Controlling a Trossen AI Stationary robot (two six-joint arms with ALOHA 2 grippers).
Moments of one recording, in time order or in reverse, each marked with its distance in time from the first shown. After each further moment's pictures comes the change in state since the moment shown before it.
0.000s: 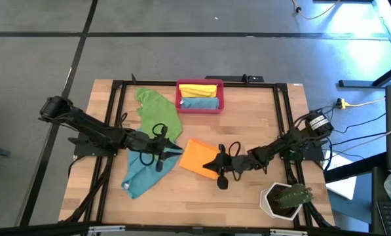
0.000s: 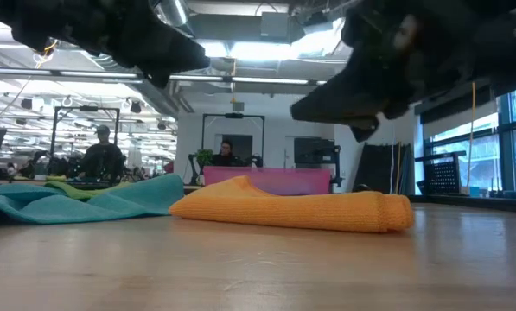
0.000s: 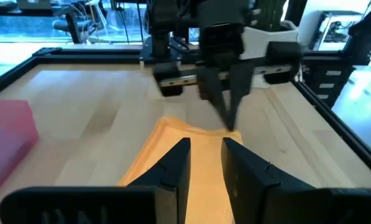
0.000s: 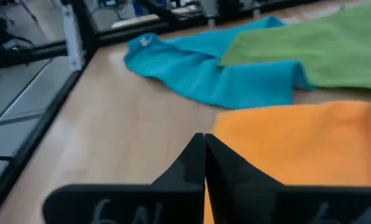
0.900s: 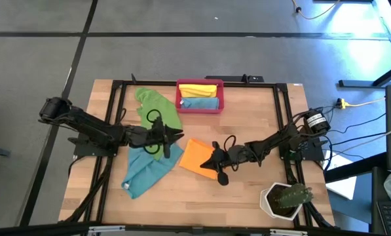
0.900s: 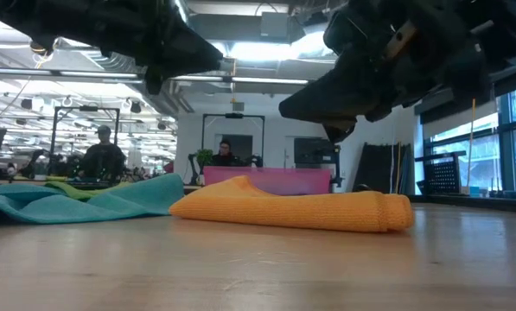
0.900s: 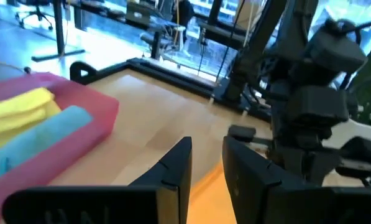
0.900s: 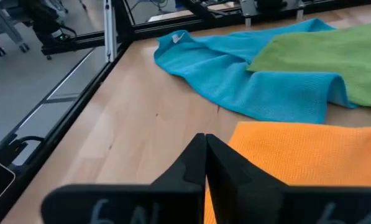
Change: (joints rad) left arm 0.072 0.000 0.000 0.111 -0.267 -0.257; right arm -0.106 0.017 0.004 0.045 -0.289 -0.103
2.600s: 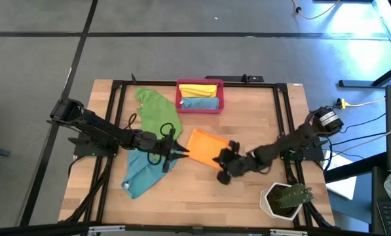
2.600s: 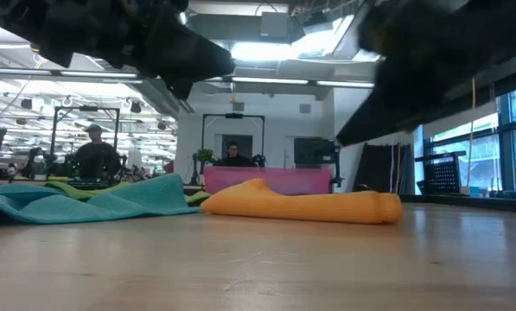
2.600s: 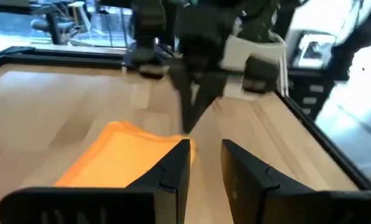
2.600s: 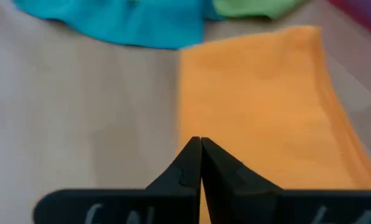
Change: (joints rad) left arm -0.025 0.182 0.039 0.075 0.375 0.228; right arm 0.177 -0.146 0.121 -0.745 0.476 0.368
